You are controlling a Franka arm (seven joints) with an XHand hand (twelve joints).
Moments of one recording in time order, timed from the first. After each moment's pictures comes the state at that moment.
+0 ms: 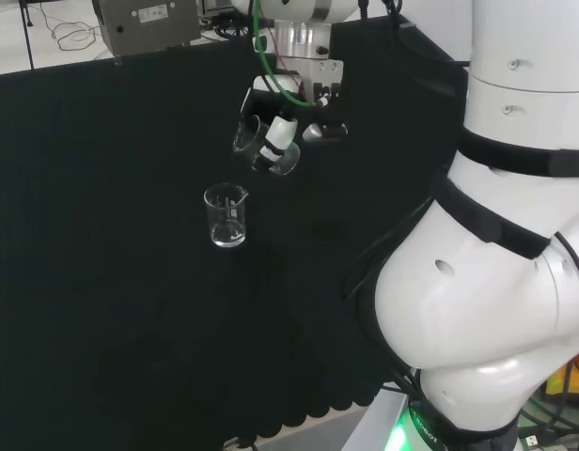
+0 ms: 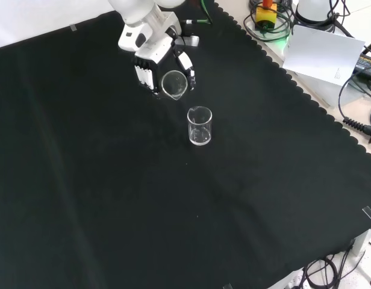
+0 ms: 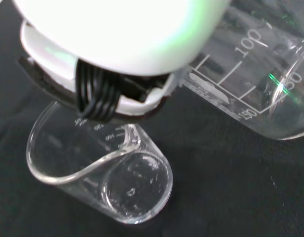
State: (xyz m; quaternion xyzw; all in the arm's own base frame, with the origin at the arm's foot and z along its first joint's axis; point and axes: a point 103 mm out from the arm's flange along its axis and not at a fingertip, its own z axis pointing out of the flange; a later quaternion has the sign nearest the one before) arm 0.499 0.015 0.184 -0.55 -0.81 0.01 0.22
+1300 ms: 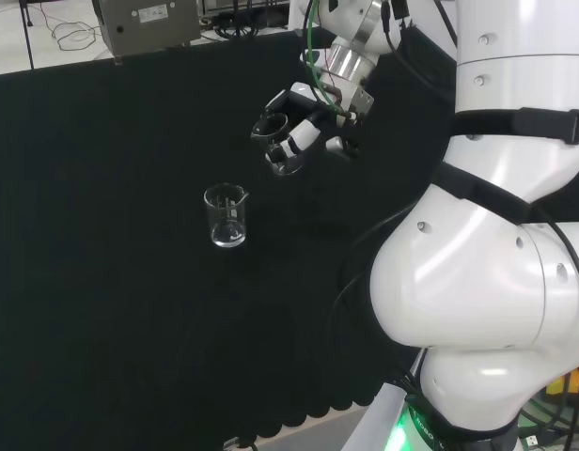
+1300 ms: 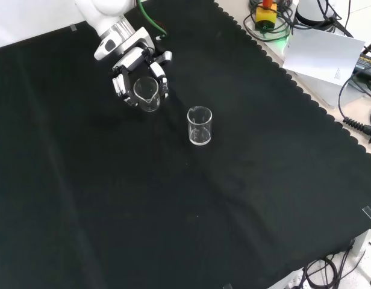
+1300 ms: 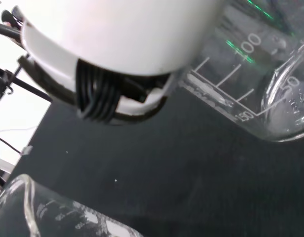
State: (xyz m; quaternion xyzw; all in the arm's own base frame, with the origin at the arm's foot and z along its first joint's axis) arm 0.556 -0.038 0.112 -0.51 -0.78 -0.17 0.33
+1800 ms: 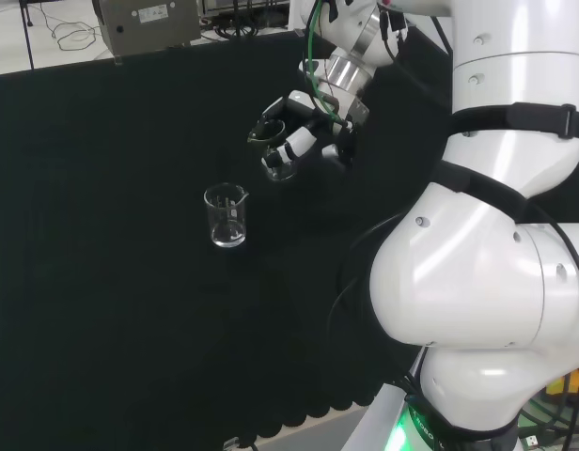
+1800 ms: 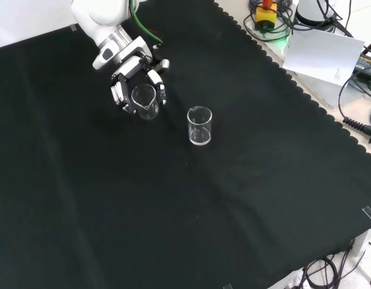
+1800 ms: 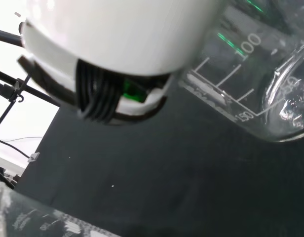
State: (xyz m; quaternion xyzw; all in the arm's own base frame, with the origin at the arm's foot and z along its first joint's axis) arm 0.566 -0.034 0.089 -0.50 -0.77 -0.19 0.34
